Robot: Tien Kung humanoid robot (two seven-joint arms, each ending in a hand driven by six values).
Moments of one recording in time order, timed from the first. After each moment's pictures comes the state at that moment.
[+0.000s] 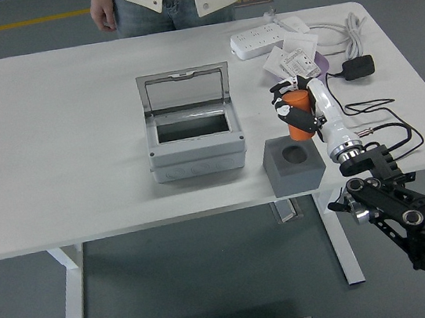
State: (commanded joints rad) left arm -0.07 0.28 -0.43 -0.18 0.45 0.08 0.26; right arm 0.43 -0.25 0.85 1.10 -1.06 -0.45 0.33
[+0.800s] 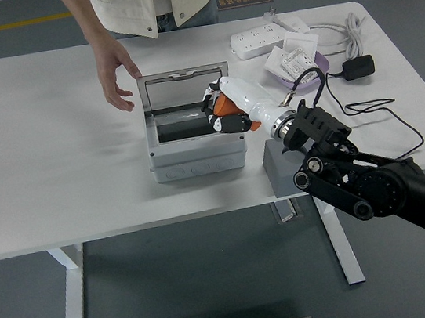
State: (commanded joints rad) left arm -0.07 0.29 -0.43 -0.18 0.45 0.07 0.28; right arm 0.77 -0.16 0.59 1.04 -1.77 -0.20 -0.12
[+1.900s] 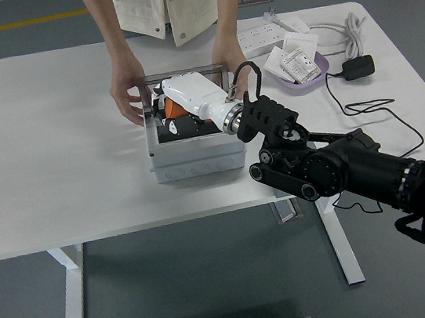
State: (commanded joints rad) left arm -0.10 0.30 -0.43 -0.18 0.47 0.06 0.29; right arm 0.99 0.00 0.28 0.73 -1.58 -0.38 0.11
